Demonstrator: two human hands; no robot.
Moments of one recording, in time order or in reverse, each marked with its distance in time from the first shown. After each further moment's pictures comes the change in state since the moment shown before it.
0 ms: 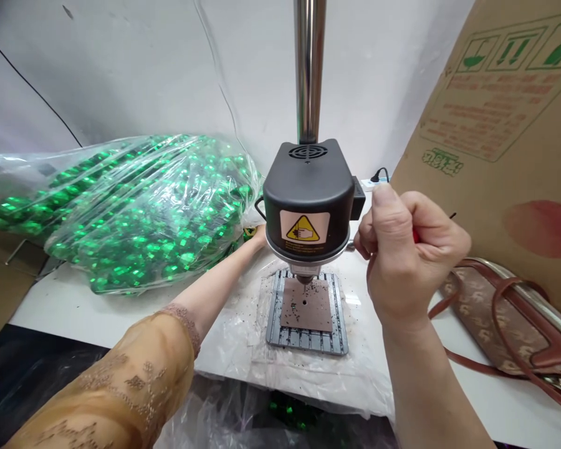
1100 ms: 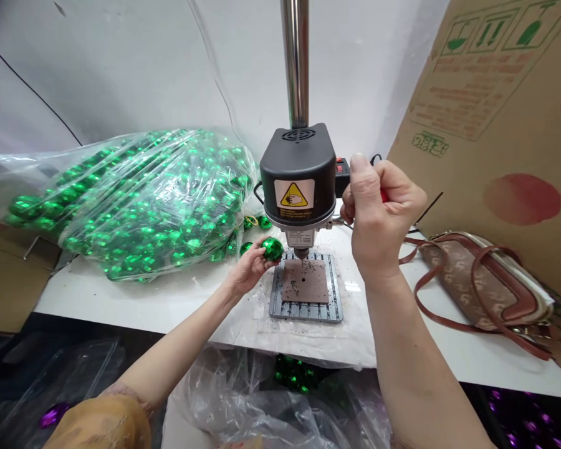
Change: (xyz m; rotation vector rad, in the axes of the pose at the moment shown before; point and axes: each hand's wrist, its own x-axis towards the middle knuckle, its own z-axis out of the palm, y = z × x) left_hand -0.159 0.064 -0.028 -1.093 -0.106 -0.358; right_hand 0.001 0.004 -0.002 0.068 -0.006 0.025
